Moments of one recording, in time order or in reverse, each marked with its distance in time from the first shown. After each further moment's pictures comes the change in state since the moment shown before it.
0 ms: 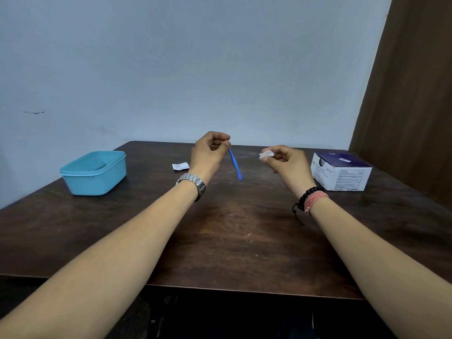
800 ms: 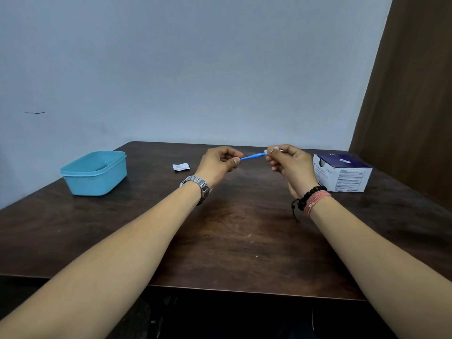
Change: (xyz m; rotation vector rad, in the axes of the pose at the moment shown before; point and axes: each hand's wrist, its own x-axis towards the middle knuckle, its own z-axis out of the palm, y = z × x) left_hand -0.006 -0.010 0.008 0.047 -0.266 -0.068; right_hand -0.002 -0.012 0.004 0.376 0.092 0.199
